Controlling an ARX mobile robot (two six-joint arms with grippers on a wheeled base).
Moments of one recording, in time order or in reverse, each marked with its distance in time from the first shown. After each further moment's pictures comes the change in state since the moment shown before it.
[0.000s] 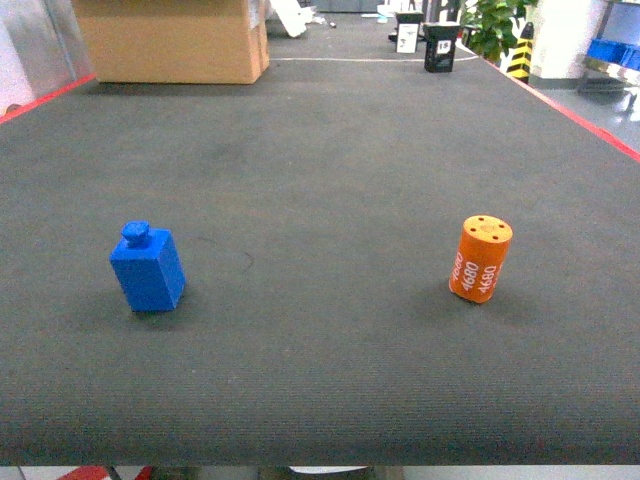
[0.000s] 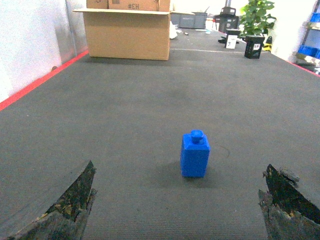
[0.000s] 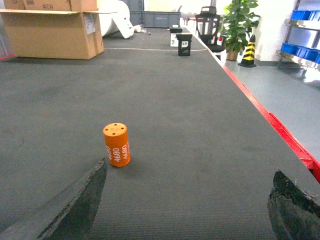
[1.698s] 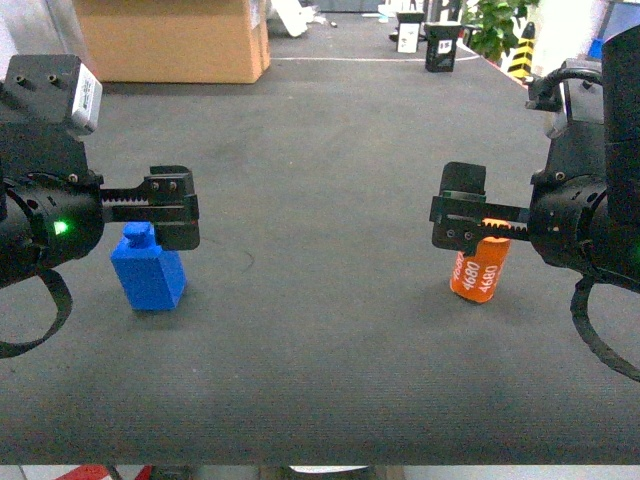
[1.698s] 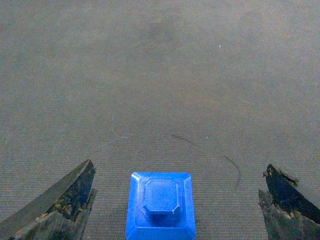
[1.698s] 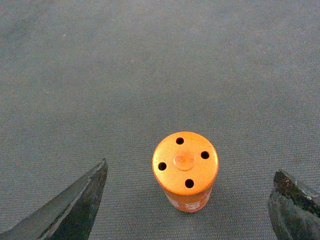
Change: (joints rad) left arm -0.212 1.815 0.708 0.791 -0.189 -0.080; right arm 0.340 1.842 0.813 0.590 0.285 0.291
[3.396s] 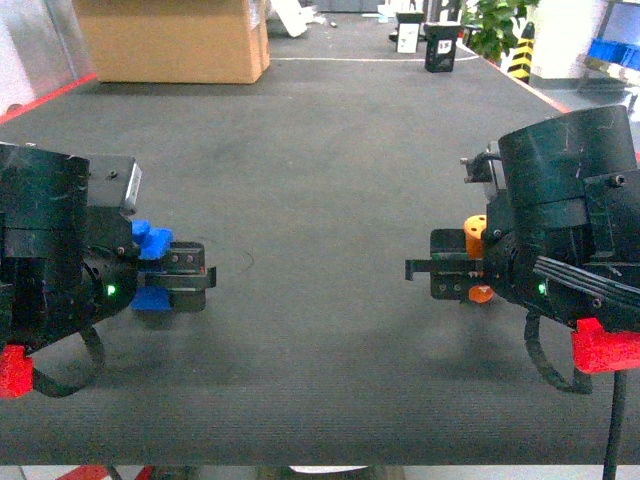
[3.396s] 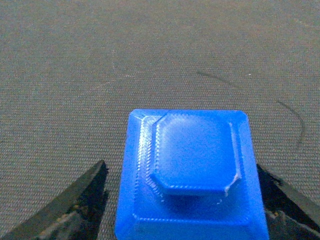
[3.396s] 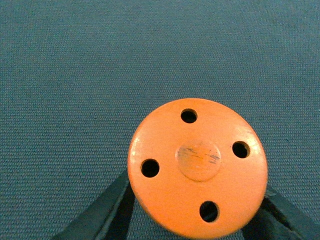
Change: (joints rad) left arm 0.006 0.227 0.094 -0.052 -0.042 0.009; right arm -0.006 0.240 0.154 -0.047 0.044 -0.109
